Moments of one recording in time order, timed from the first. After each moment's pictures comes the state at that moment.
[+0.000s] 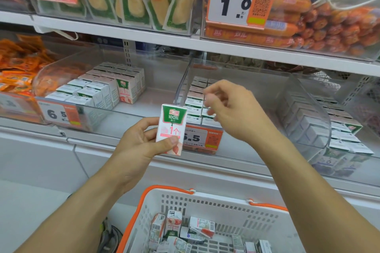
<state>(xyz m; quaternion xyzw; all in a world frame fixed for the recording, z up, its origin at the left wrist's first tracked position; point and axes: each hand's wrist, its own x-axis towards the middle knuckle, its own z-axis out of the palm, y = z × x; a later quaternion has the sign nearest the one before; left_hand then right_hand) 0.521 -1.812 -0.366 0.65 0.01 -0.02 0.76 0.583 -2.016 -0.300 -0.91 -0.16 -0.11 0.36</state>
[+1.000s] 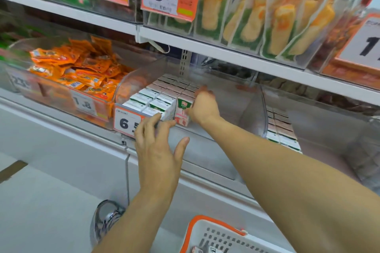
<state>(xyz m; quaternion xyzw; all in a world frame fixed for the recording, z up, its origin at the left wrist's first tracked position) 0.568 -1.700 -0.422 0.84 0.12 0.41 0.34 0.729 -1.765 -0.358 -0.96 -0.13 -0.10 0.21</state>
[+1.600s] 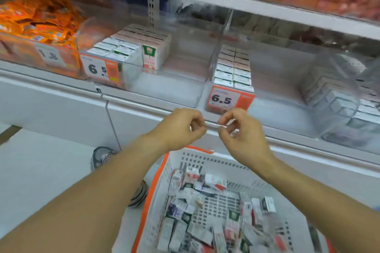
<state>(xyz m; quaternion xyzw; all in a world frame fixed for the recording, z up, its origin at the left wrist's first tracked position) 0.514 -1.797 -0.415 0.92 -0.13 0.00 0.38 0.507 -1.987 -0.409 -0.90 -0.17 -0.12 0.38</state>
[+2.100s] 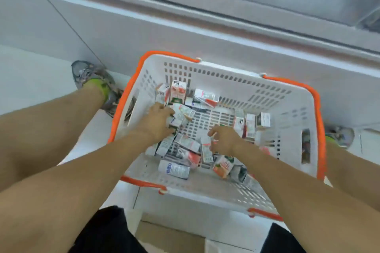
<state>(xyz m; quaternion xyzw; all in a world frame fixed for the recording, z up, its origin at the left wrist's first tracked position) 0.423 -1.843 -0.662 0.94 0.03 -0.28 0.21 0.432 -2.089 -0.676 -0.87 -0.01 0.44 0.24</state>
